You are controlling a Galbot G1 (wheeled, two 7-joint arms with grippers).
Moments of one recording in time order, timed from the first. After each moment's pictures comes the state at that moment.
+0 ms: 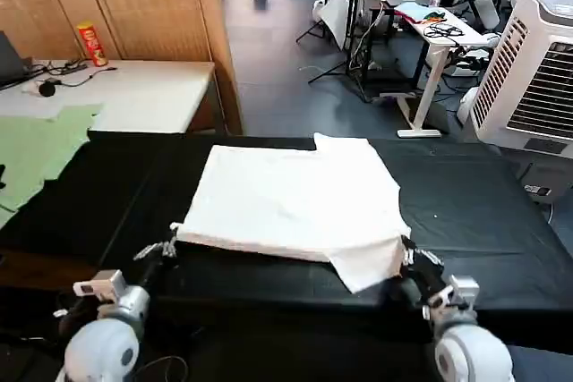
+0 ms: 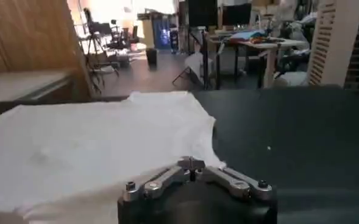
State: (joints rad) left arm 1.39 -1.14 -0.57 -2.01 -0.58 0.34 -0.17; right arm -1.28 1.25 0.56 1.95 0.41 -0.42 0.08
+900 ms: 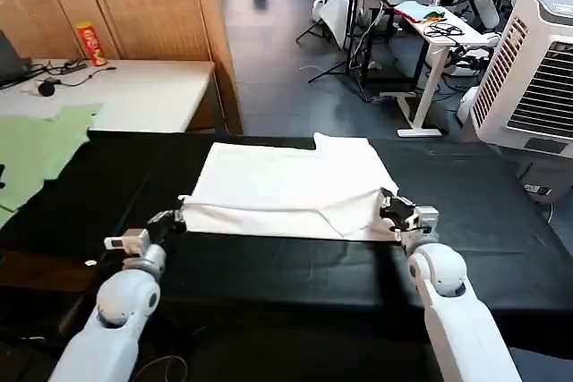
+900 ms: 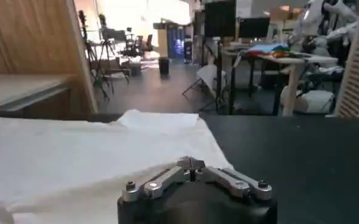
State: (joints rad) left arm 1.13 -1.14 -0.47 -1.74 -0.46 0.31 -0.14; right arm -1.01 1.23 0.47 1.70 0.45 -0.50 0.03
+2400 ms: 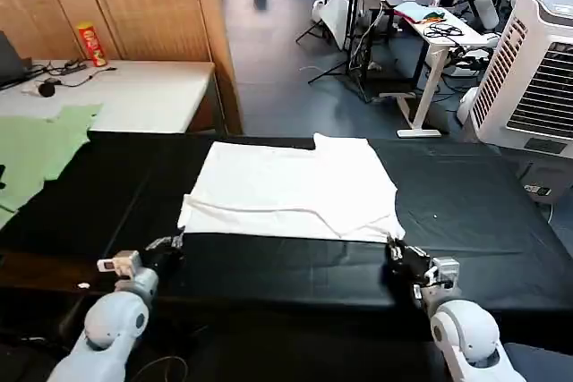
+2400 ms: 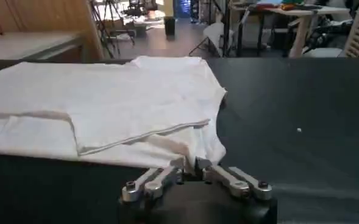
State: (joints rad) left arm 1.29 -1.11 -0.51 -1.78 -0.56 0.36 -0.09; right arm -1.35 1.20 0.56 1.96 0.41 -0.53 0.04
